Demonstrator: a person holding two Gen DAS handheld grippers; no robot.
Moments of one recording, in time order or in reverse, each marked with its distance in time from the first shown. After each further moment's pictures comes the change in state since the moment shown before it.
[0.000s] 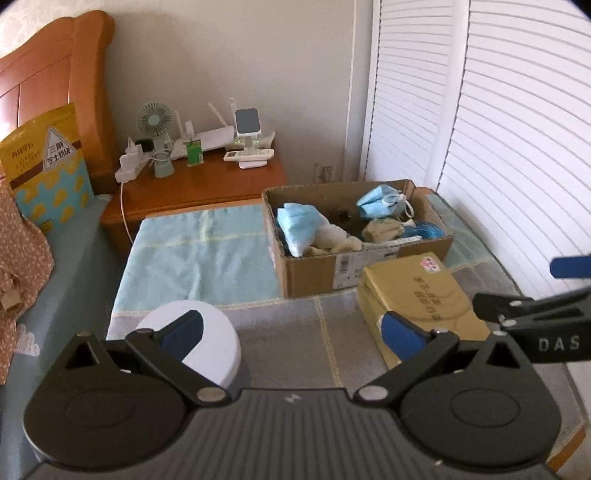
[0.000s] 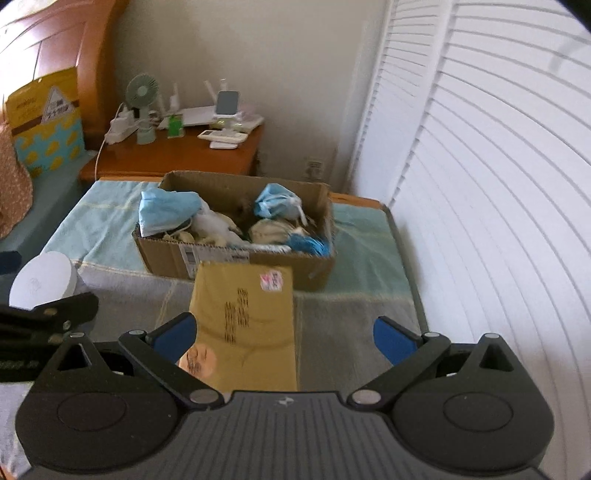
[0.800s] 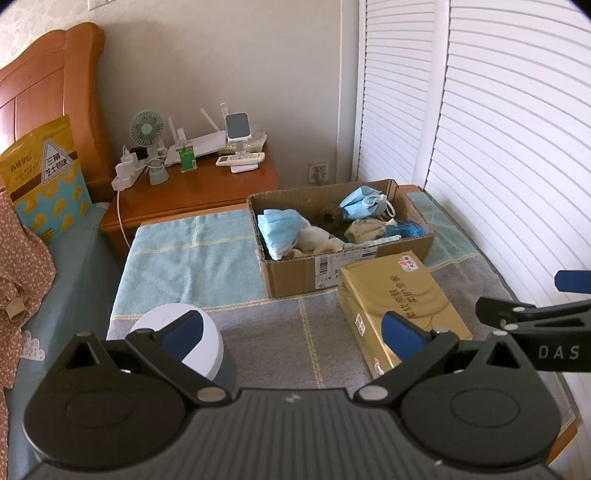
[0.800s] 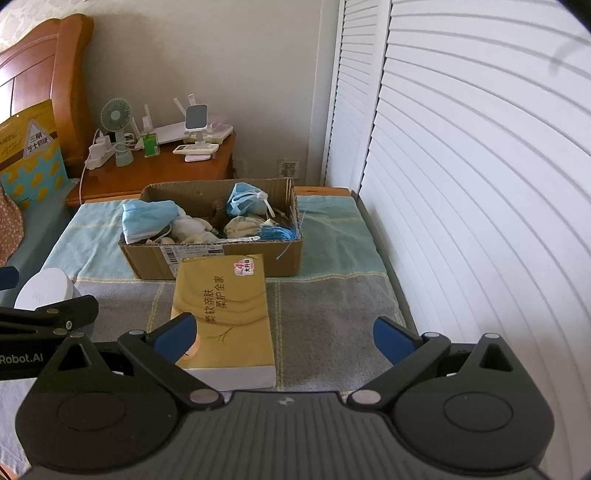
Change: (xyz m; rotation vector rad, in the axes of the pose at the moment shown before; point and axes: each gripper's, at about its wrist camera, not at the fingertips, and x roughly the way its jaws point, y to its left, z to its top) left arm -0.013 -0.021 0.005 0.032 0.003 0.008; right arm -0.017 -0.020 -0.015 0.100 -0.018 -0.010
